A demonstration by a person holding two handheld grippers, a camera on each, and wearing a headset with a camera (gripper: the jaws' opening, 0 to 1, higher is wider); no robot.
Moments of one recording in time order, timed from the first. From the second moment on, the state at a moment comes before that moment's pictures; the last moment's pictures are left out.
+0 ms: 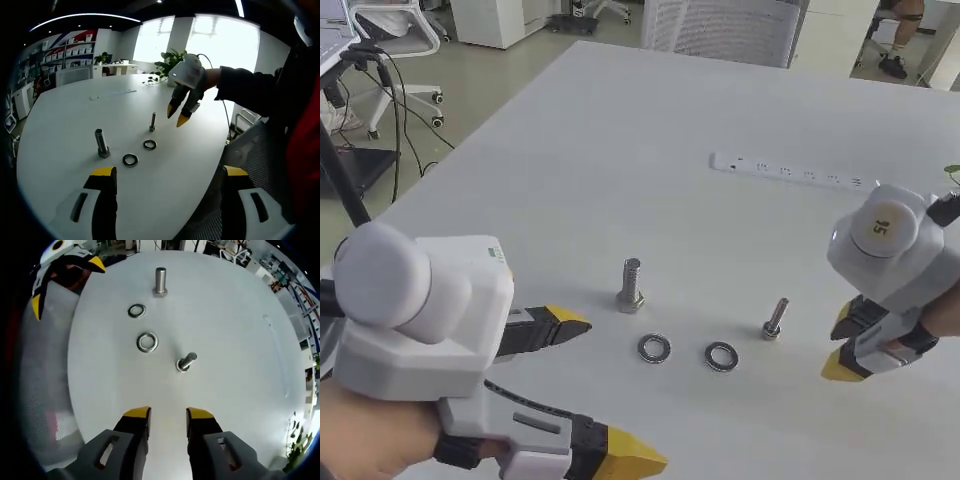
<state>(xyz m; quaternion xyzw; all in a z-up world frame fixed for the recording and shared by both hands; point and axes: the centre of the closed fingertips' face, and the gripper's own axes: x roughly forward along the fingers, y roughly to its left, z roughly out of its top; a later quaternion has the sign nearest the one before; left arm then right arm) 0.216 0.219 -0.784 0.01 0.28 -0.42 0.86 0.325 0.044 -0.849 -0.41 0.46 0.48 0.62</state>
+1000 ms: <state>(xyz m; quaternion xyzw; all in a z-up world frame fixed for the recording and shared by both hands) 0.217 0.218 -0.781 0.01 0.27 -0.42 0.86 0.297 0.084 -0.850 -0.42 0.44 0.52 0.60</state>
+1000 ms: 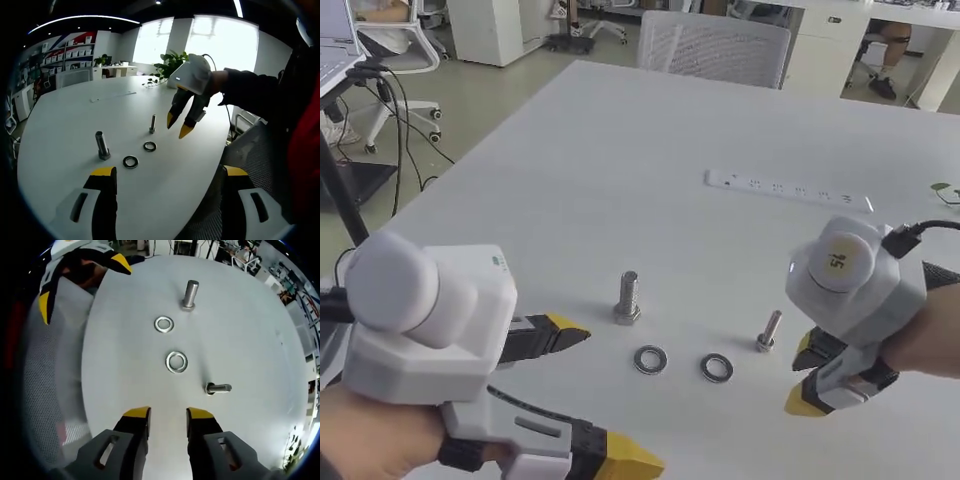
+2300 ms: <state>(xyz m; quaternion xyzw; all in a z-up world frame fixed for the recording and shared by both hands) 0.220 0.219 -0.778 0.01 0.27 -0.42 0.87 0.316 0.144 -0.876 -0.44 0.44 0.54 0.56</state>
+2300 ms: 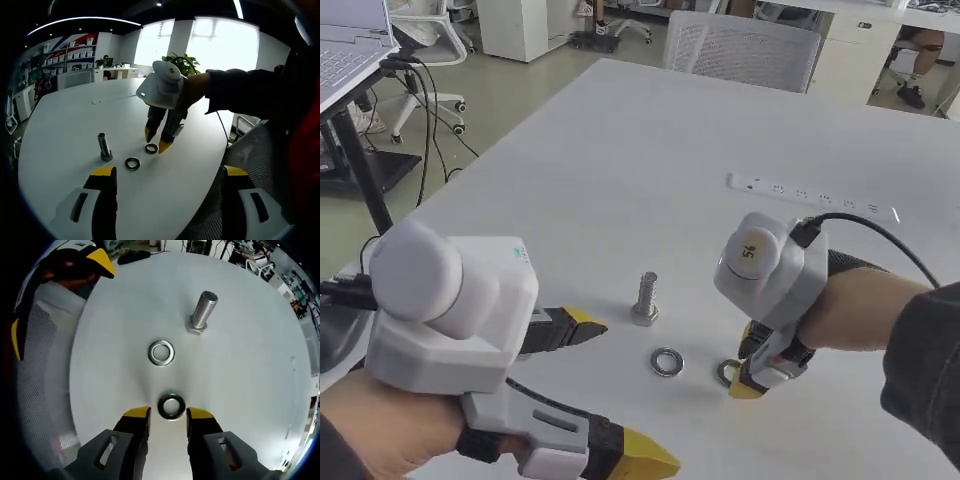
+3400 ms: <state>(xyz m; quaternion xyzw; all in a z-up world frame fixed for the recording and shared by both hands) 0.216 0.221 -0.778 0.01 0.27 -0.42 0.87 0.316 0.148 -0.880 -0.44 0.45 0.54 0.56</state>
